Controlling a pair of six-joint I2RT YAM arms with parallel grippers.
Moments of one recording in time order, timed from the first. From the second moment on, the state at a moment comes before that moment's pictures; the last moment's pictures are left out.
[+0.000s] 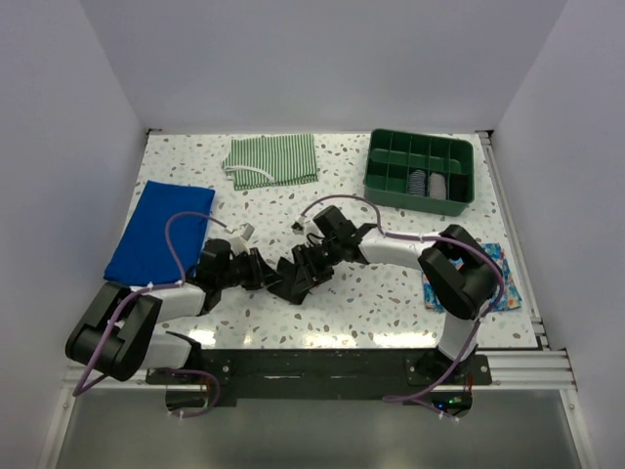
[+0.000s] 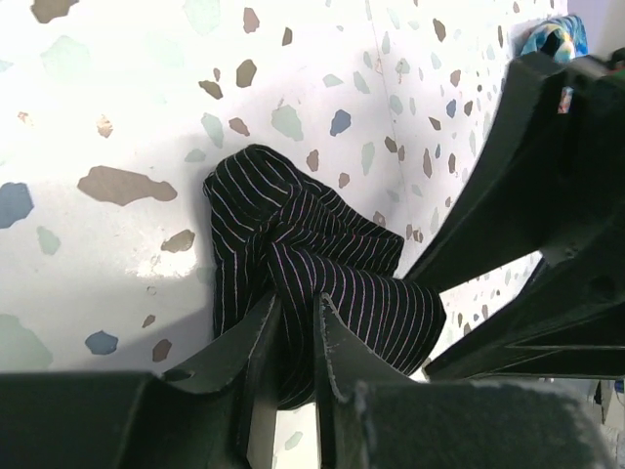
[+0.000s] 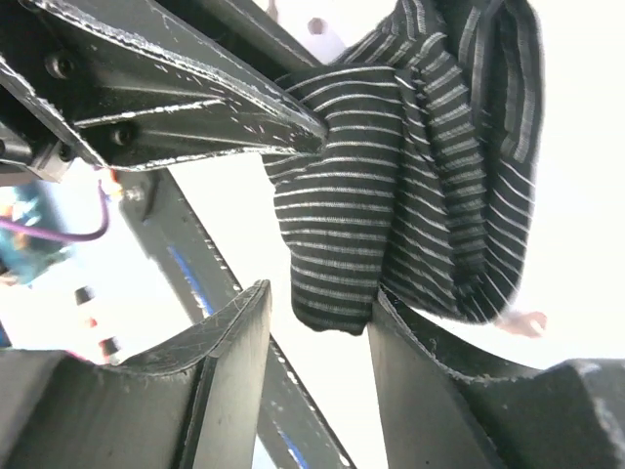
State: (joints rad) left arm -0.36 1.33 0.26 0.48 0.50 -0.63; right arm 0.78 1.83 1.06 -0.21 -0.64 0.44
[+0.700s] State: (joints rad) left arm -0.41 1.38 0.32 0.45 0.47 -0.59; right arm 0.79 1.57 1.06 -0.39 -0.18 0.30
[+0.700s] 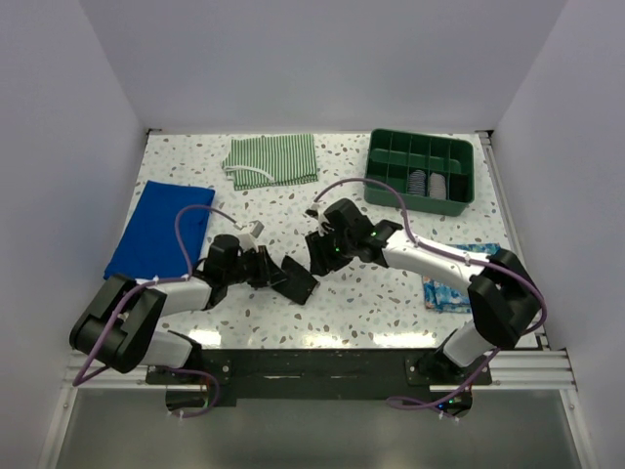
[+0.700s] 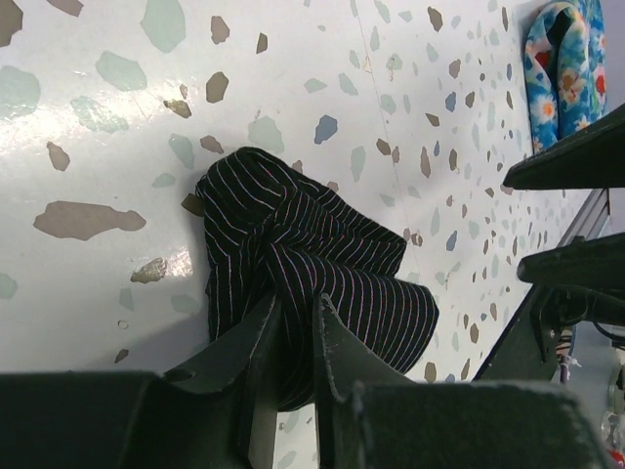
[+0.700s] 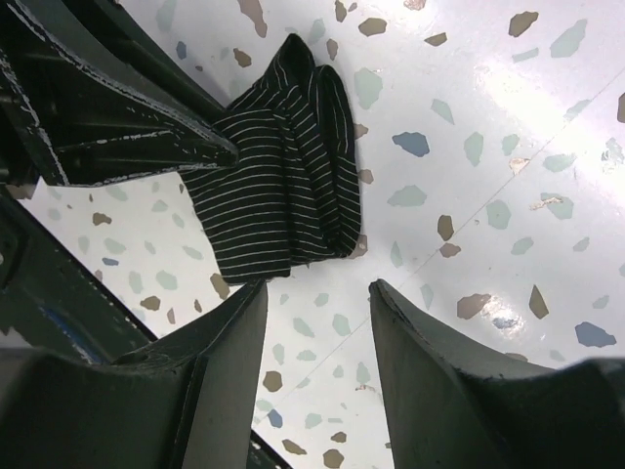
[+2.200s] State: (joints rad) left arm -0.42 1.40 0.37 0.37 0.47 -0.59; right arm 1.07 1.73 1.15 -0.40 0.06 0.05
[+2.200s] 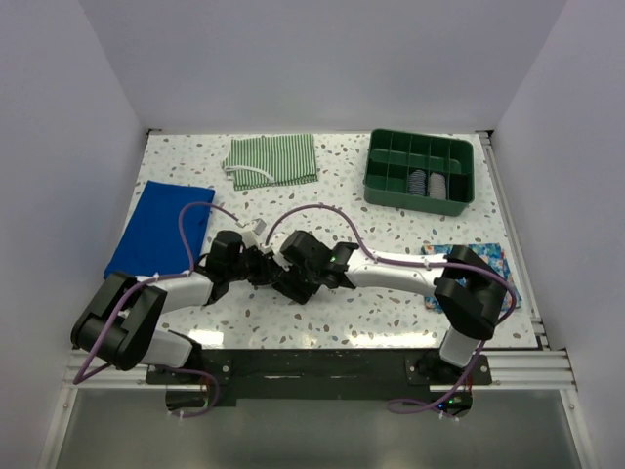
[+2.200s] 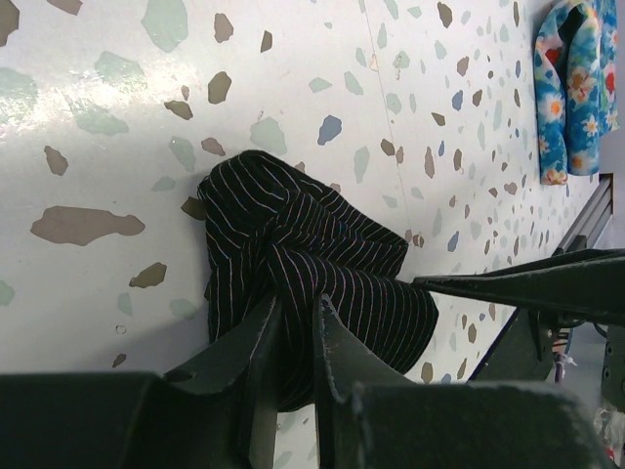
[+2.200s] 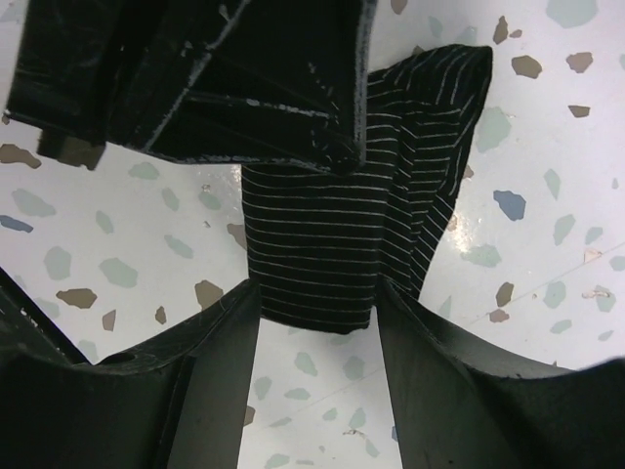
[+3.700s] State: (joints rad) left arm -0.41 1.38 0.39 0.31 0.43 -0.58; right arm 1.14 1.81 1.10 -0.23 0.18 0.12
